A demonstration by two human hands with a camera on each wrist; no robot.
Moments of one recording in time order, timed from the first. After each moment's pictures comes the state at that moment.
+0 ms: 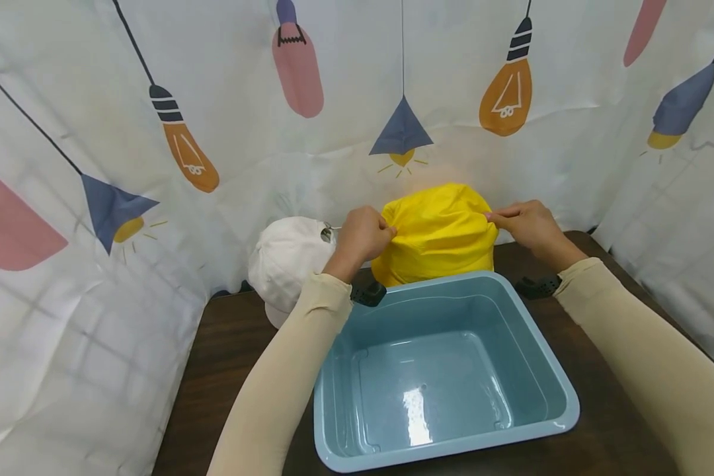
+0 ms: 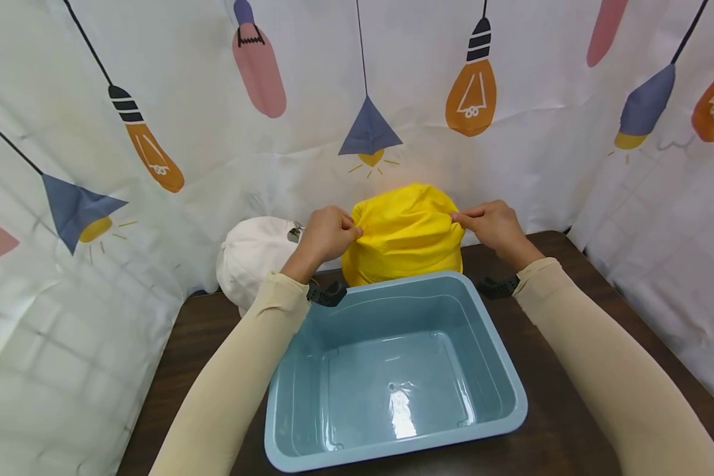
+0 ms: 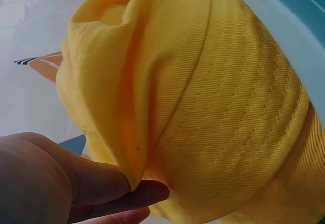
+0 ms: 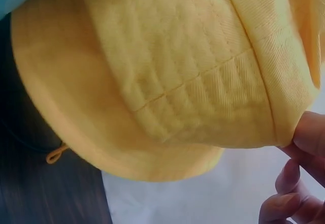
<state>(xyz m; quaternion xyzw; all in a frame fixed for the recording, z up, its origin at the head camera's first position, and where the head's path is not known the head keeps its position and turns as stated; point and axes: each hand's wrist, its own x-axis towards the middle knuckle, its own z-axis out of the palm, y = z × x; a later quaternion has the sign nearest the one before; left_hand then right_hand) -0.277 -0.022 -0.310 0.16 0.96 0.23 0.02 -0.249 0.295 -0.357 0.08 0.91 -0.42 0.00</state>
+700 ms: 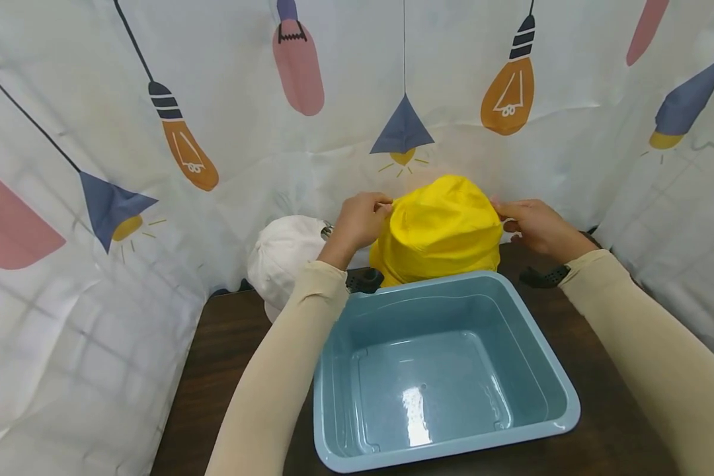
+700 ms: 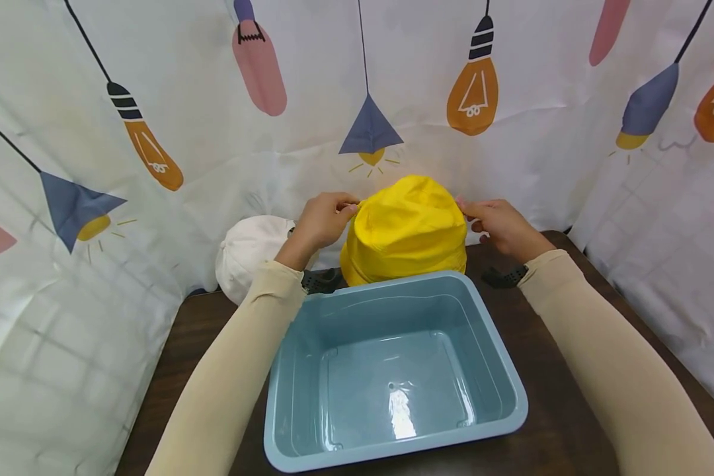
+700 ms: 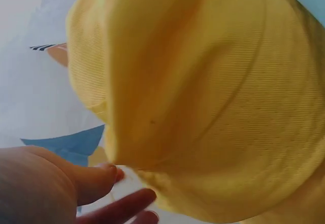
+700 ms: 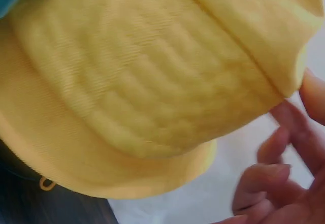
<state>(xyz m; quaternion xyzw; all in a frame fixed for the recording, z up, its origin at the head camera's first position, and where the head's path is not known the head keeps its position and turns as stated) -0.291 -0.027 -0.297 0.19 0.94 0.28 0.02 -0.258 0.311 -0.355 0.06 0.80 -0.59 0.12</state>
